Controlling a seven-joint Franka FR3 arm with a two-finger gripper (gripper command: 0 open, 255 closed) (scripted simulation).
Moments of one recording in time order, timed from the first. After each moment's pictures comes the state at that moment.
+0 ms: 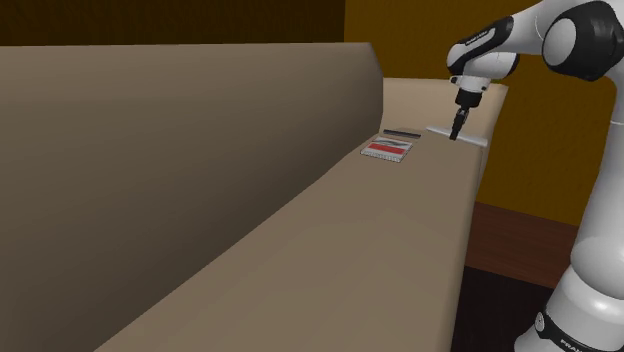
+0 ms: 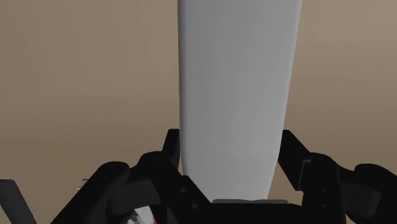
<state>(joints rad) -0.60 0.19 -0.65 -1.78 0.23 2.01 -1.18</state>
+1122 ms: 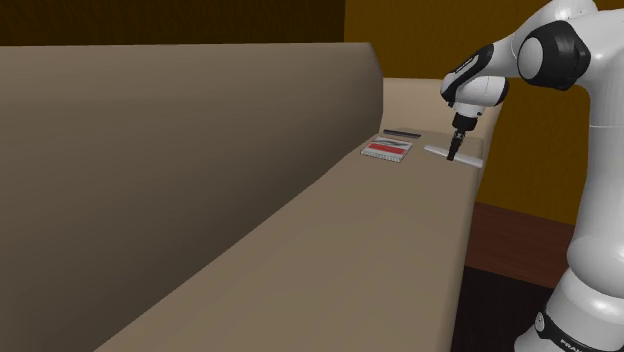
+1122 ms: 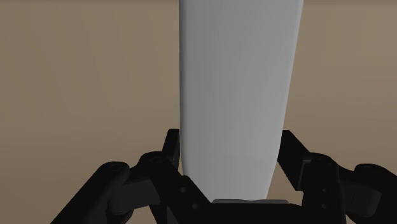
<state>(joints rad) -0.65 0.32 -0.63 -1.85 0.34 2.17 -1.29</state>
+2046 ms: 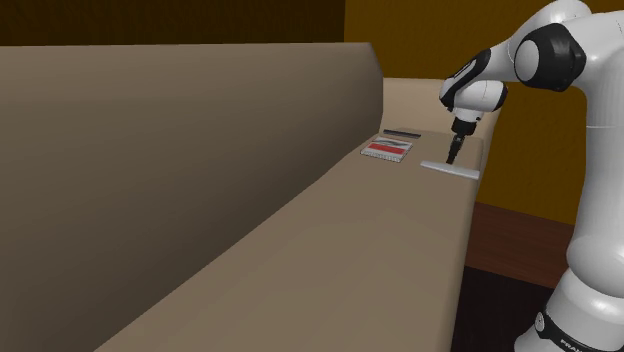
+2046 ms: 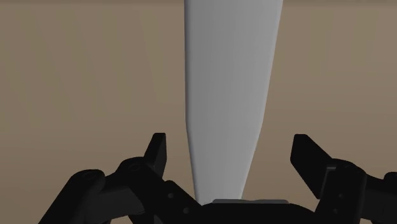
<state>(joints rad) -0.65 0.34 -0.62 -1.88 0.36 2.20 -1.31</state>
